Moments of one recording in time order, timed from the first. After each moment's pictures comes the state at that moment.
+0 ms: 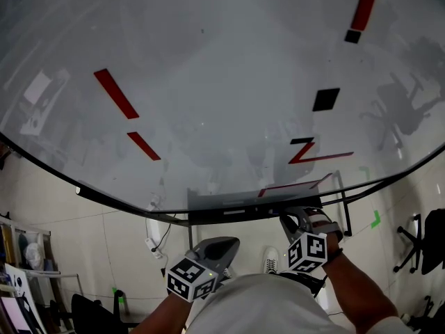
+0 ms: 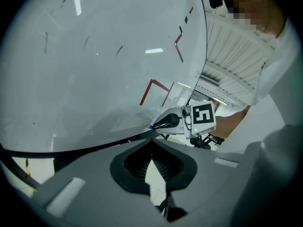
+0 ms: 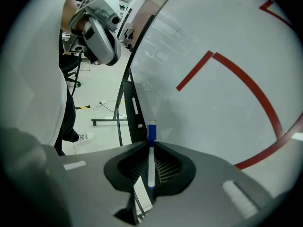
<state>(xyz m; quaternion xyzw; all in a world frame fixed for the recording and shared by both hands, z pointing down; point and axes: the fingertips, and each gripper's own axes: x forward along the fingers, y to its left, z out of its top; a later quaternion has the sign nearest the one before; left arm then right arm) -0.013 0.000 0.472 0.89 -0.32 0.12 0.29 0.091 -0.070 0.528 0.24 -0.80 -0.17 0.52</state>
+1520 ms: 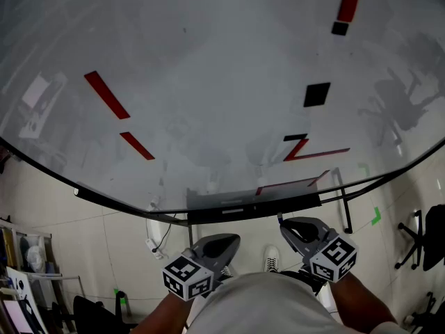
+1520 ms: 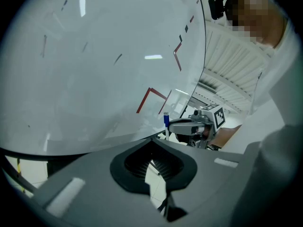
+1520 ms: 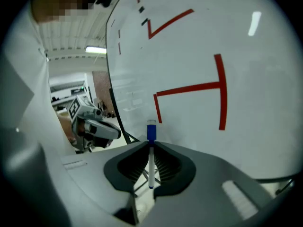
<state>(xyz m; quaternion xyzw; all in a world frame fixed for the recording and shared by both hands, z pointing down) -0.010 -0.006 0.453 0.90 -0.31 0.07 0.30 0.086 -0.035 0.447 0.31 -0.92 0.17 0.18</state>
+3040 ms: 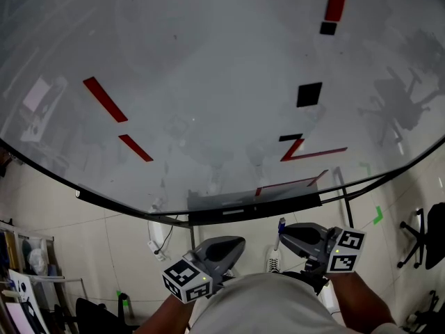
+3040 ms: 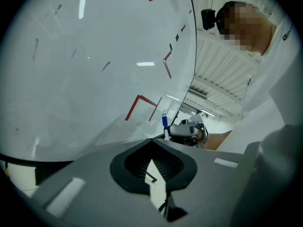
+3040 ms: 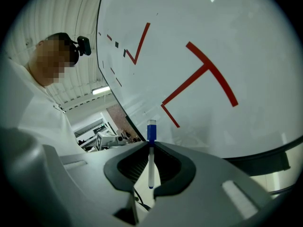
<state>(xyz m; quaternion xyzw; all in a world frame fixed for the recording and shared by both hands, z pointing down) 0.003 0.001 0.432 0.92 -0.27 0.02 0.27 0.081 -0.020 0.420 0.20 -0.93 0.32 0.01</state>
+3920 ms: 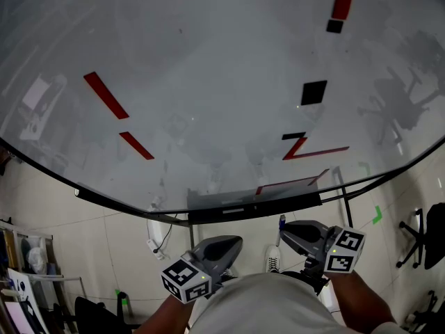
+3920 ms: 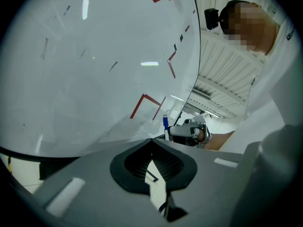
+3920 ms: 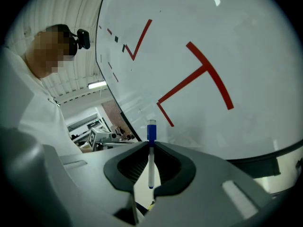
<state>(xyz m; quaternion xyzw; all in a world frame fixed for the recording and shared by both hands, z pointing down) -0.005 0.000 0.438 0.91 -0.29 0.03 0.29 0.083 -0.026 0.428 0.23 -0.93 0.30 0.04</state>
